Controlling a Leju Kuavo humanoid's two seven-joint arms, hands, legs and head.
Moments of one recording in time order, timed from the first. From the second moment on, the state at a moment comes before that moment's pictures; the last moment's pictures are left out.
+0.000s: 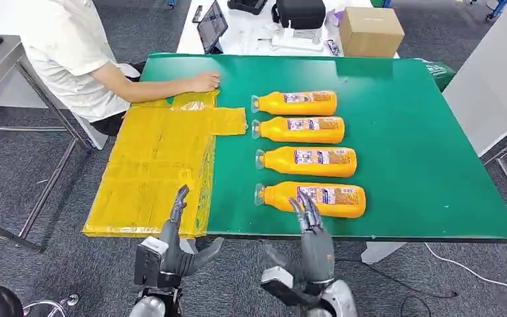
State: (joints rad) left arm 0.01 -0.16 -0.40 -1.33 -0.08 0.30 -0.51; right arm 0.06 0.09 0.28 -1.29 0.89 -0.69 -0.55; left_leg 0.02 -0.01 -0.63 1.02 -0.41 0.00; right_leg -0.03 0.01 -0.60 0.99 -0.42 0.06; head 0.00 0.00
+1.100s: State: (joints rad) left arm -0.04 -0.17 -0.42 -1.31 -0.08 0.27 -0.51; right arm -0.27 -0.05 0.21 -0.84 1.25 -0.68 -0.15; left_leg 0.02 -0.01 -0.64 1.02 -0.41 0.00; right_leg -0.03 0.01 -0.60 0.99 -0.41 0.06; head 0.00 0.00
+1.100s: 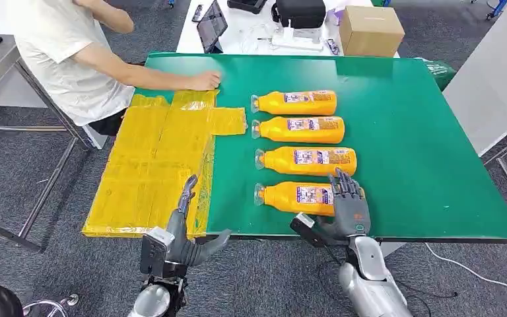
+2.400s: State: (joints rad) left arm -0.04 -0.17 -0.42 -1.30 -0.08 0.26 -0.50; right arm -0.33 -0.07 0.27 -0.73 0.87 -0.52 -0.41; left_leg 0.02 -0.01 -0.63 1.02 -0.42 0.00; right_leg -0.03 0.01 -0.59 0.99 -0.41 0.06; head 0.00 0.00
